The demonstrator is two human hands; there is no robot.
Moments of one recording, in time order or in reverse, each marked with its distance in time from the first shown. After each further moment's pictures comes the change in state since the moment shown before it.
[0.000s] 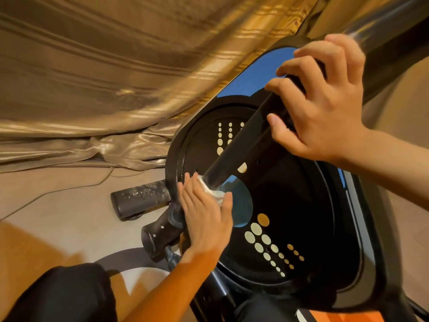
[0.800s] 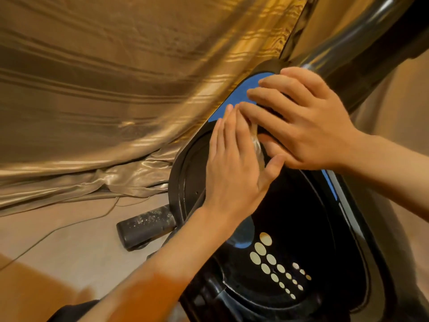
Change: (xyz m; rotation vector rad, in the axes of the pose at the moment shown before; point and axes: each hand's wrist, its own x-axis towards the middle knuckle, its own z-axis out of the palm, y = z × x) left_hand 0.085 0.126 -0.037 0.097 0.130 0.723; right_hand -0.001 0.028 -0.009 0.093 -0.108 -0.182
